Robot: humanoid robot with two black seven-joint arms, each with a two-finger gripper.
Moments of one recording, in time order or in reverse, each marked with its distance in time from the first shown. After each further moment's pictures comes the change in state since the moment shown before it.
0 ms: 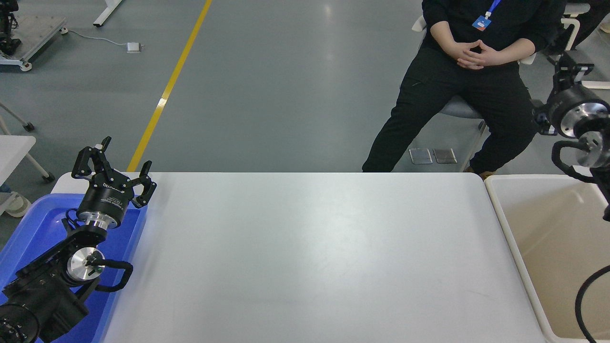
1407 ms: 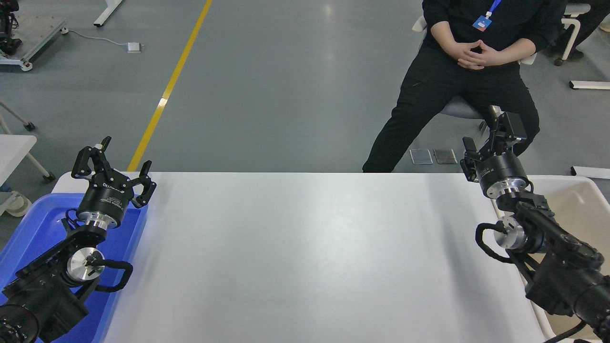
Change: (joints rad) left arm 0.000 0.000 0.000 0.000 0.000 0.000 0.000; right arm -0.376 0.212 0.152 0.098 -0.089 0.013 0.452
